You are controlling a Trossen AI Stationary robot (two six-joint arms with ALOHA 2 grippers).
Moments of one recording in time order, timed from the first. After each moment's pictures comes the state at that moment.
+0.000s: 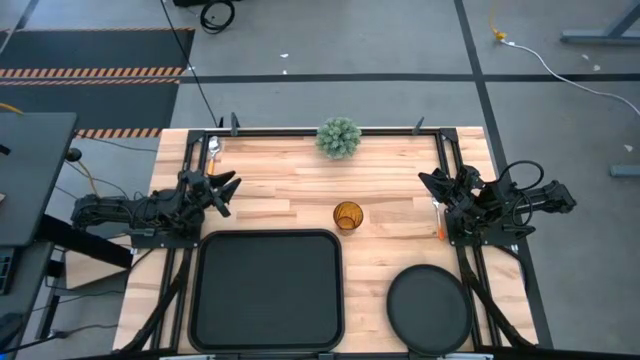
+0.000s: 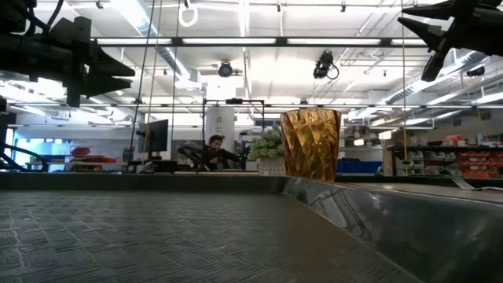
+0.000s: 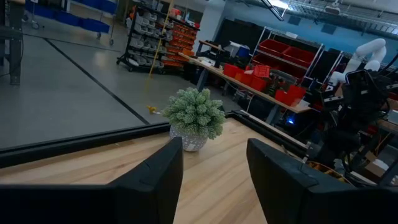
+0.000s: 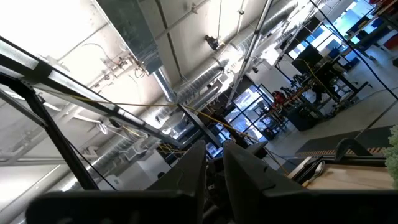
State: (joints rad) left arm -0.09 0.04 0.06 0.01 -0.77 -0.35; right arm 0.17 0.05 0.01 0.57 0.45 0.52
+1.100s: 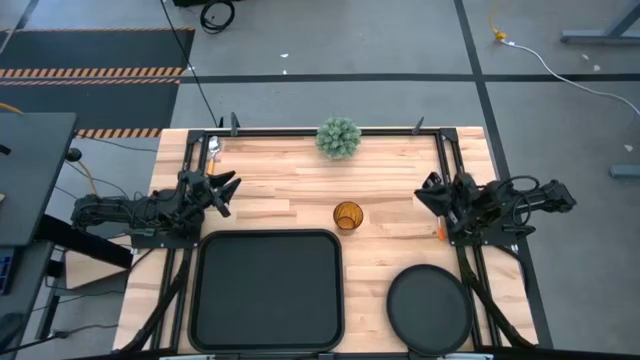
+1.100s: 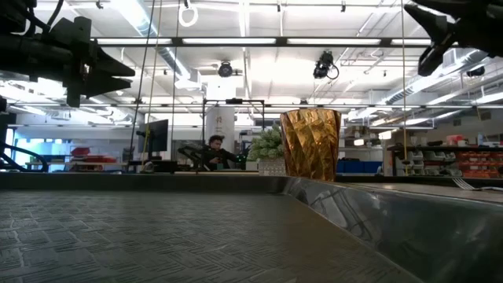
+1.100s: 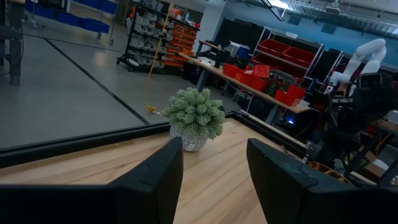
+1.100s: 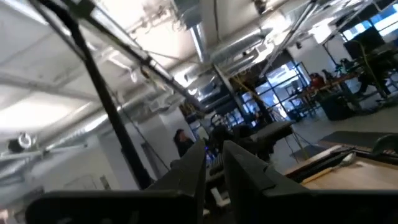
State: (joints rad) left arm -0.09 0.04 0.06 0.01 -0.77 -0.35; right arm 0.18 0.05 0.01 0.49 0.21 0.39
